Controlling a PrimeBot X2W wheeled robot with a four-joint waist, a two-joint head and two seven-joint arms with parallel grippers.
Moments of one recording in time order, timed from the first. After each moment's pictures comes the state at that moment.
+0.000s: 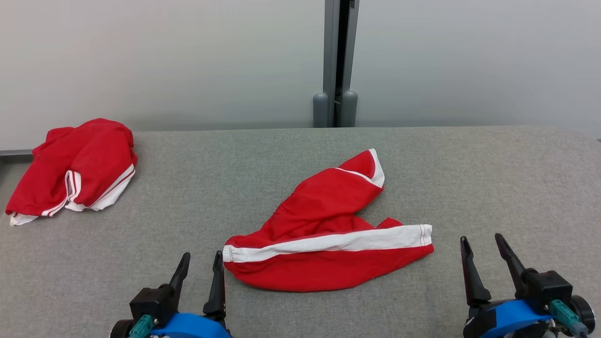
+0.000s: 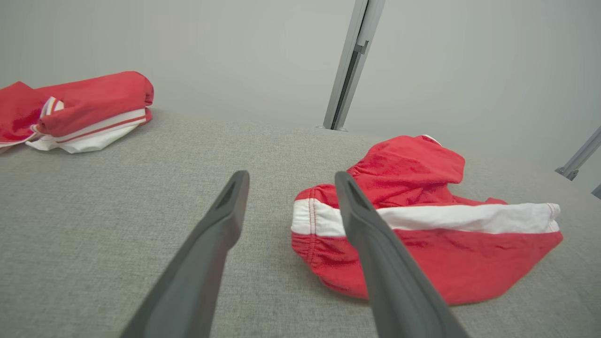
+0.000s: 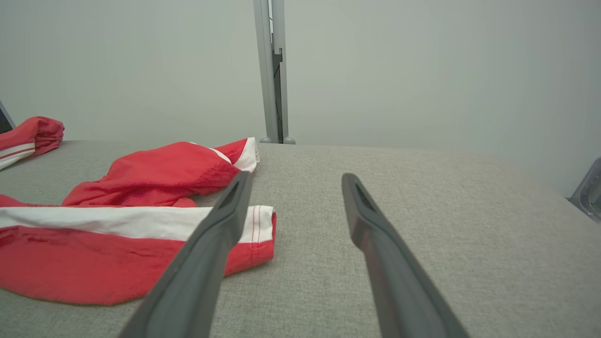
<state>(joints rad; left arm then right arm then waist) -0.06 0.09 -0.26 0.42 -0.36 -0.04 -0.26 -0.06 -0.05 -0.07 0.32 0.04 0.13 -0.26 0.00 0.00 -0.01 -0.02</state>
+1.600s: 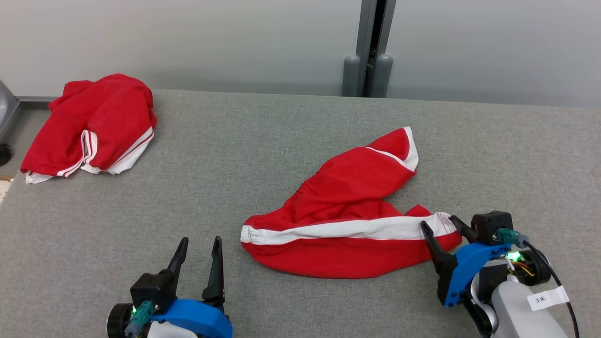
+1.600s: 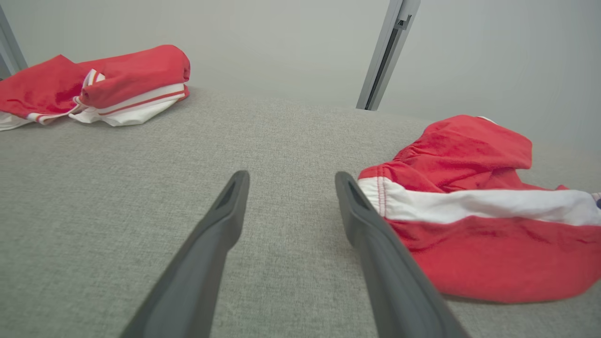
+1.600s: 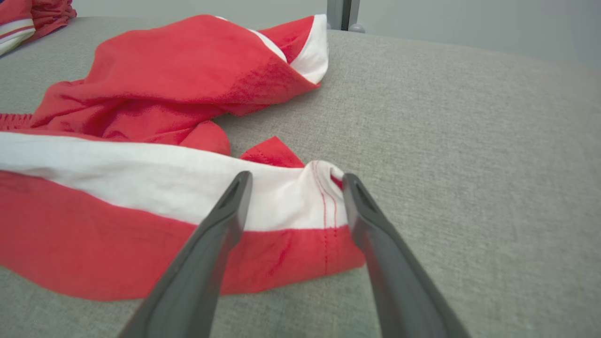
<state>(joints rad) -0.11 0.06 -0.19 0.45 -0.27 -0.08 -0.26 -0.38 -0.12 0.12 0.71 0.16 0.13 -0.03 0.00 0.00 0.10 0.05</state>
